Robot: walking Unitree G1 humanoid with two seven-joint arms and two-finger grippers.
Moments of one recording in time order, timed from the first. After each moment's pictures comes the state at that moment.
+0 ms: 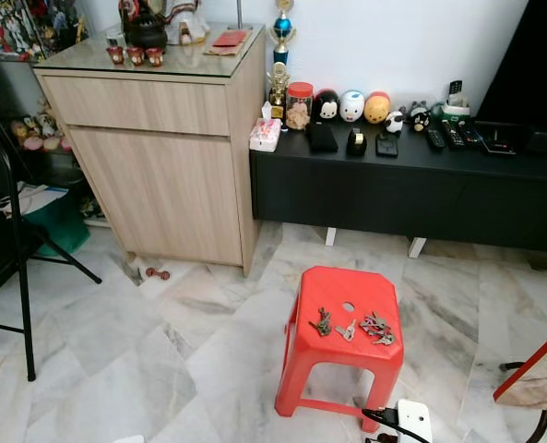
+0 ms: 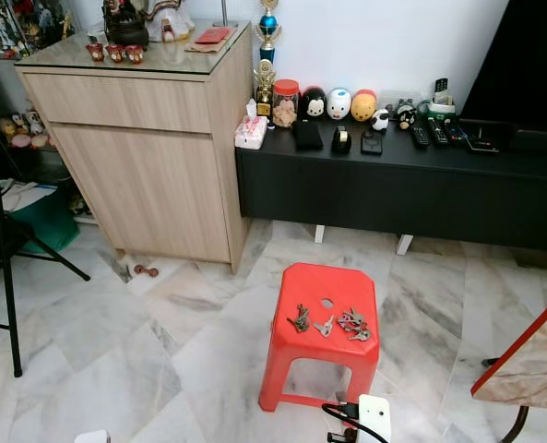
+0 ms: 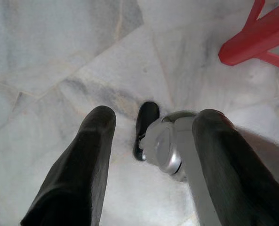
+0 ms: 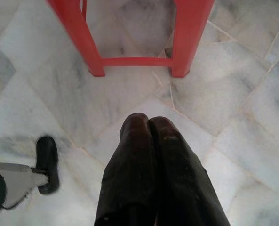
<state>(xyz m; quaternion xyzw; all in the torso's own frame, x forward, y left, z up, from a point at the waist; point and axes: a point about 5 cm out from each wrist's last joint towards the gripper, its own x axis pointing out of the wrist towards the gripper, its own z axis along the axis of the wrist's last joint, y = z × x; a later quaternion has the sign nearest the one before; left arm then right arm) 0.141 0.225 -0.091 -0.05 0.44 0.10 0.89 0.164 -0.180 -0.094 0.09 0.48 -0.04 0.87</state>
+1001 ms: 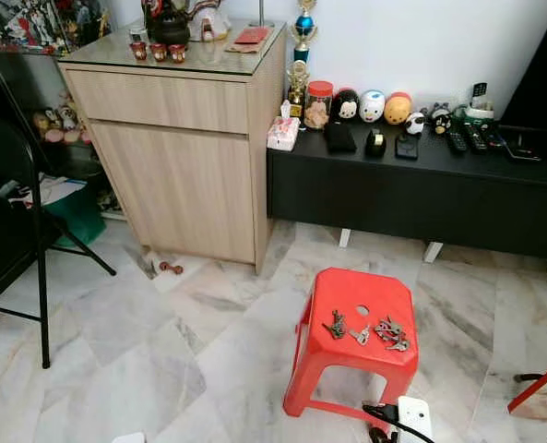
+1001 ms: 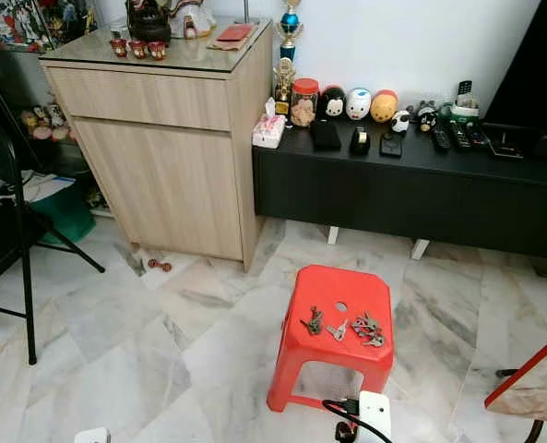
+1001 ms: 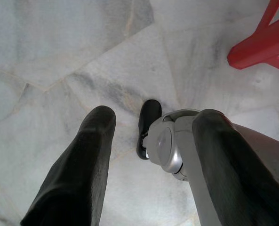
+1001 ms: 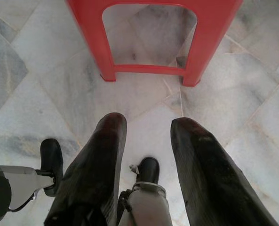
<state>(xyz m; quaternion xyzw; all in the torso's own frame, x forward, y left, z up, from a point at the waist) 0.136 0.227 -0.093 -0.05 0.44 0.11 0.89 0.171 -0.178 -0.090 0.09 0.47 -0.04 0.88</state>
